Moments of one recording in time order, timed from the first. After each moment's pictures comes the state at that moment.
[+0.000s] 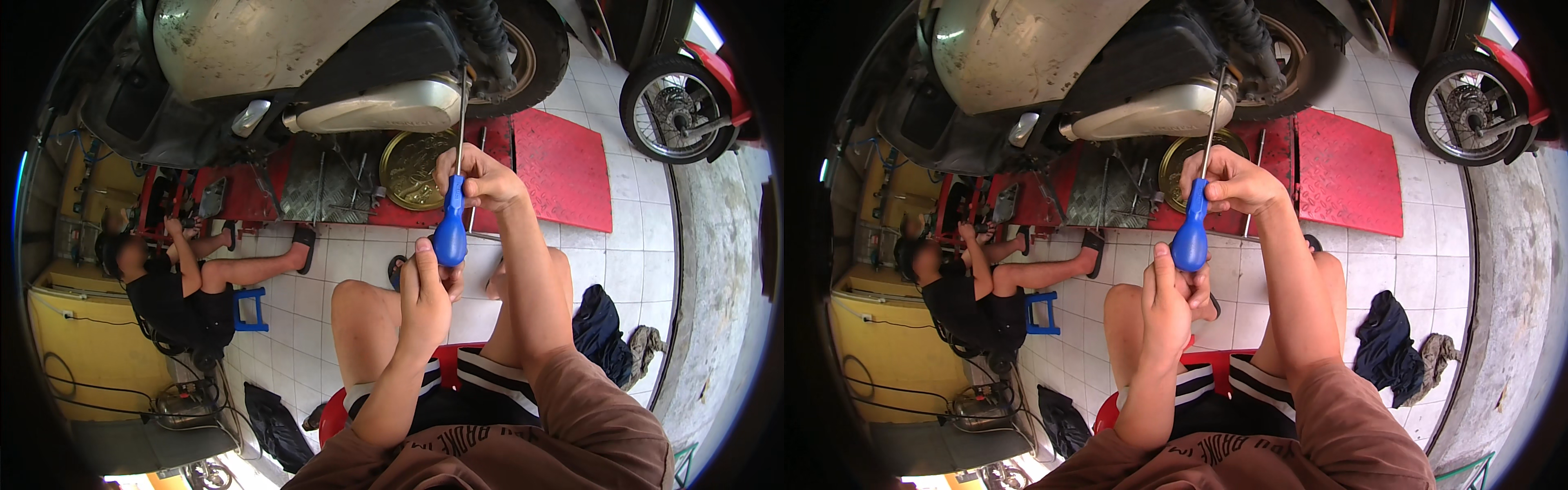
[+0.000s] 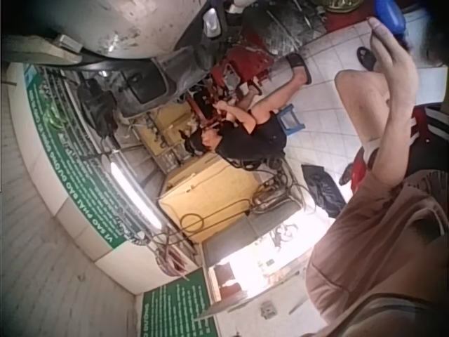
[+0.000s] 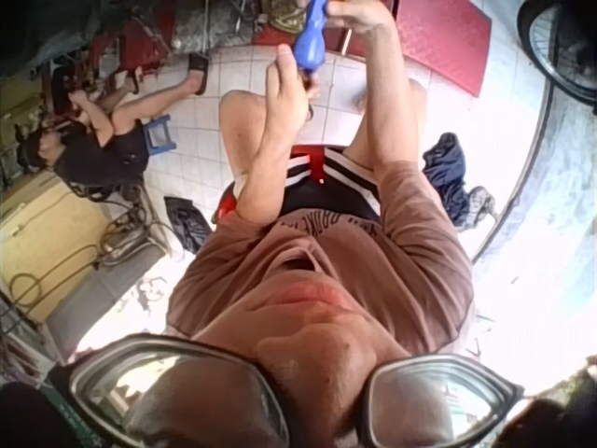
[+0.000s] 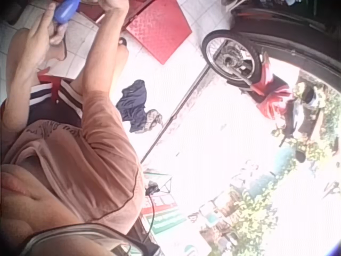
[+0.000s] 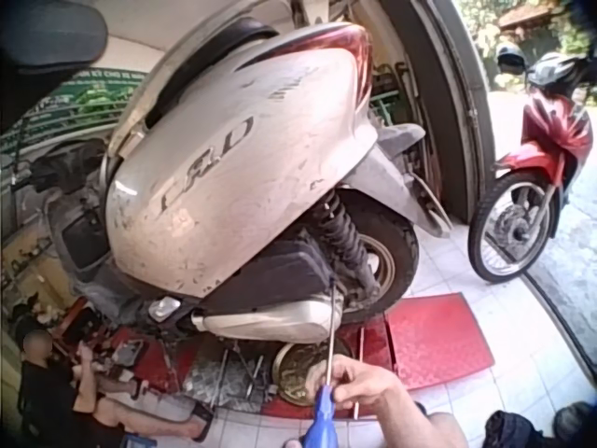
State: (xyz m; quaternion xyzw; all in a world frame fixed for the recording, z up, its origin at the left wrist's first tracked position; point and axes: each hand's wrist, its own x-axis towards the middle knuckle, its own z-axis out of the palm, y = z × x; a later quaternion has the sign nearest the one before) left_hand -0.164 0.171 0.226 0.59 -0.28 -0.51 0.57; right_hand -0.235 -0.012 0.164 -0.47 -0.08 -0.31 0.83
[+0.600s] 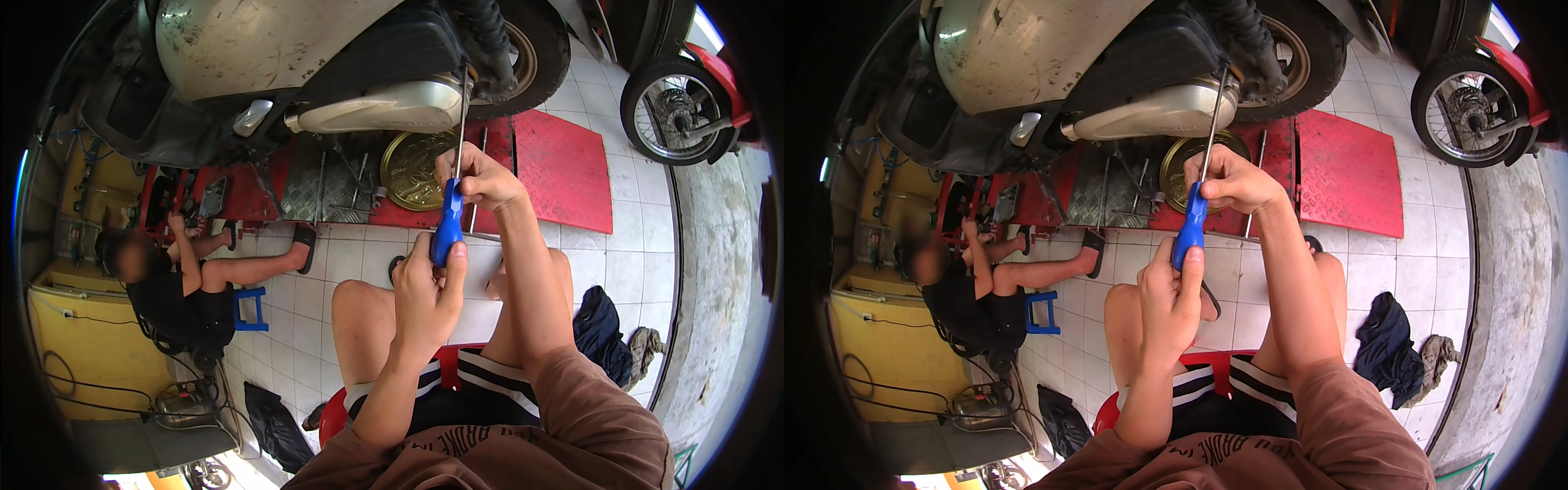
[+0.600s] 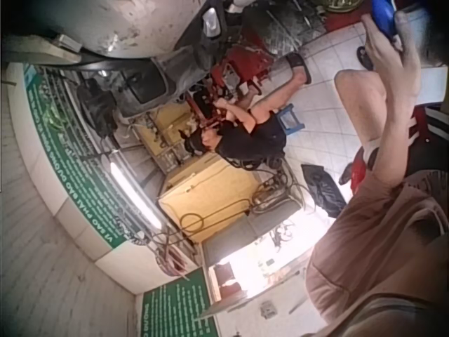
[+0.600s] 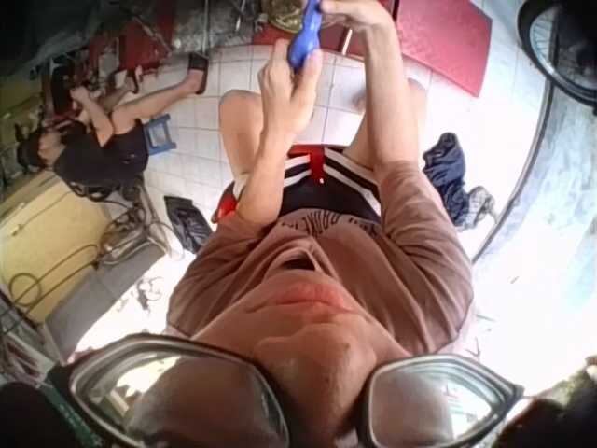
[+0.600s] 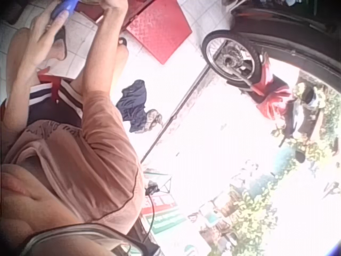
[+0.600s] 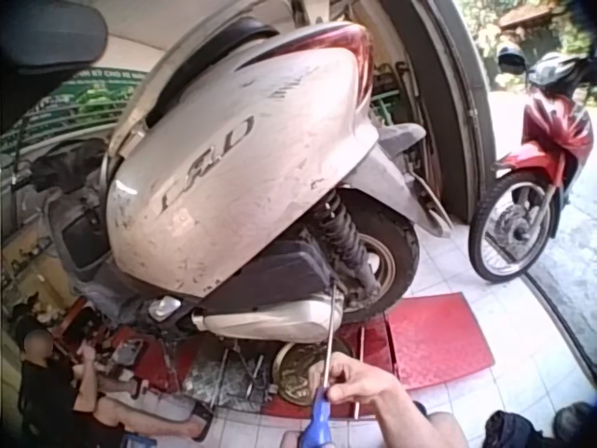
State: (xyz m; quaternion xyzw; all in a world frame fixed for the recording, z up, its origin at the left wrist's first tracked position) left_hand -0.160 0.164 0.228 0.69 -0.55 -0.24 0.40; right_hand -0.232 -0.024 0.147 -0.47 -0.11 -0.30 0.82
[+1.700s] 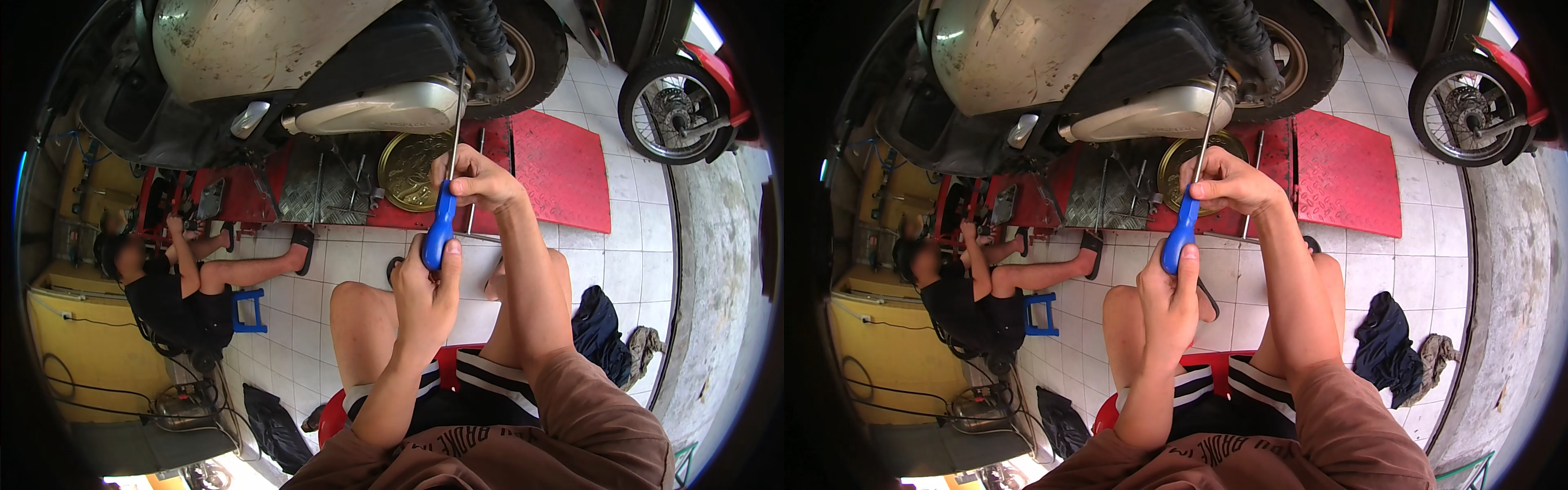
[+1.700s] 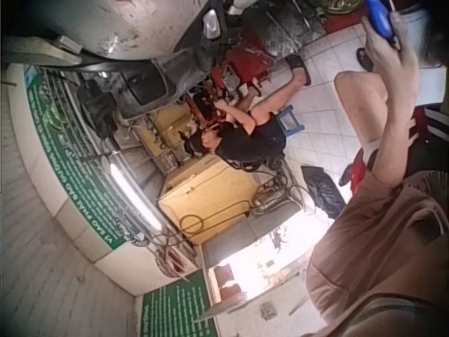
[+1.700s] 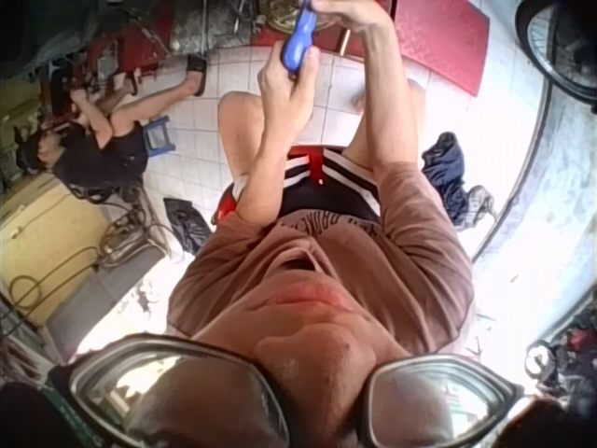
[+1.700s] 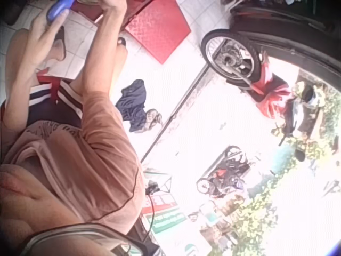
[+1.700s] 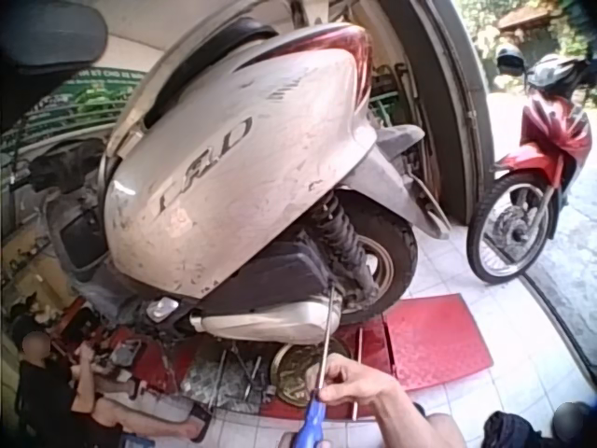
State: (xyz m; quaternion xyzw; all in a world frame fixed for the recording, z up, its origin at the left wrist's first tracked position) left_hand -0.164 0.162 0.221 0.66 -0.48 -0.28 0.51; right_hand -0.238 -0.018 0.161 -0.47 -0.10 -0.28 0.83
